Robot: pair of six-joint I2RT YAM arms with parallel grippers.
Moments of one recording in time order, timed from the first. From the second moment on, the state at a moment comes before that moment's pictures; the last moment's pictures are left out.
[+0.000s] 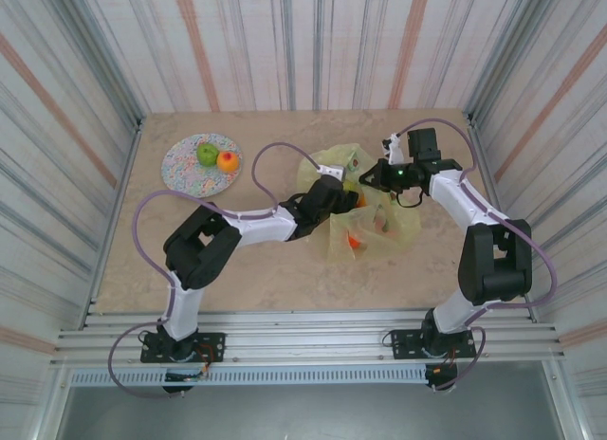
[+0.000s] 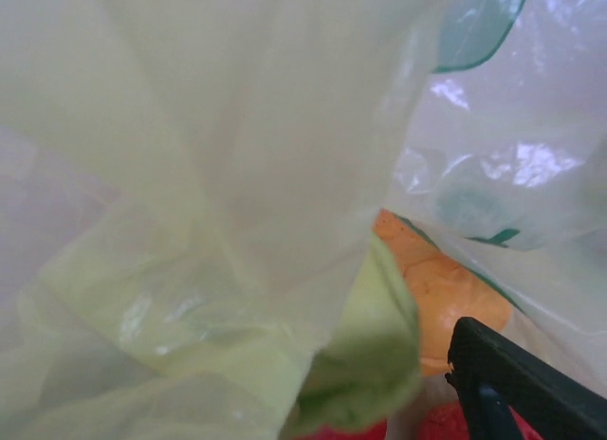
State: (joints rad) left arm -0.88 2.01 1.28 0.18 -0.23 -0.47; right arm 0.14 1.60 1.17 -0.47 -0.68 0.36
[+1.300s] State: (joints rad) left arm -0.81 1.44 0.82 0.06 0.03 -0.38; right arm 0.10 1.60 1.17 -0.47 -0.68 0.36
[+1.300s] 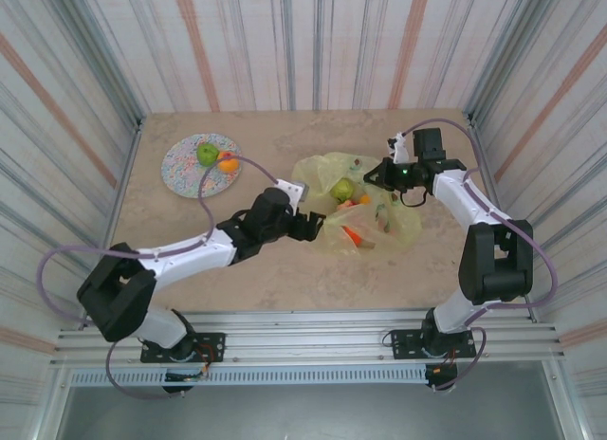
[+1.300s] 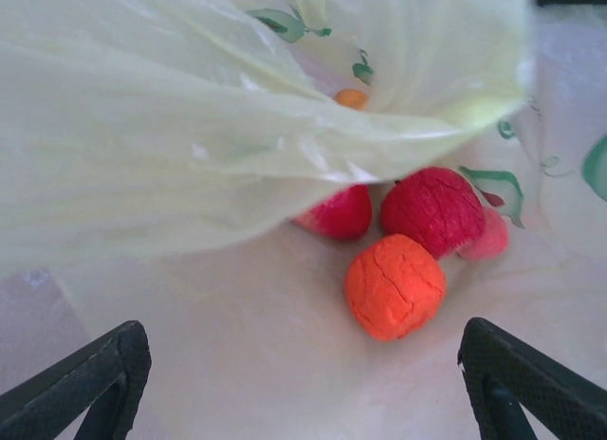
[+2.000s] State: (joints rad) left arm -0.33 1.04 0.72 -0.07 0.01 -0.42; right arm 0.10 1.60 1.15 -0.46 -0.68 0.36
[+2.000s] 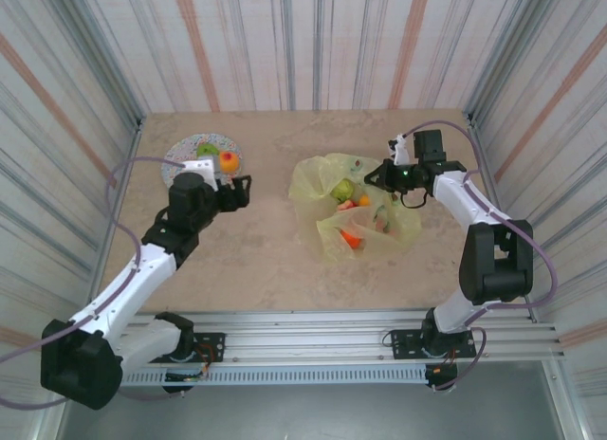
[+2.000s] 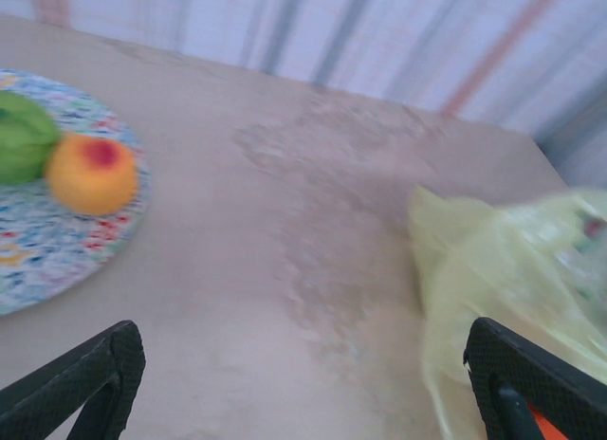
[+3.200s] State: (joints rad) left arm 0.01 2.09 1.57 -0.30 -0.02 -0.42; right arm 0.46 1.51 1.20 -0.56 -0.20 0.28
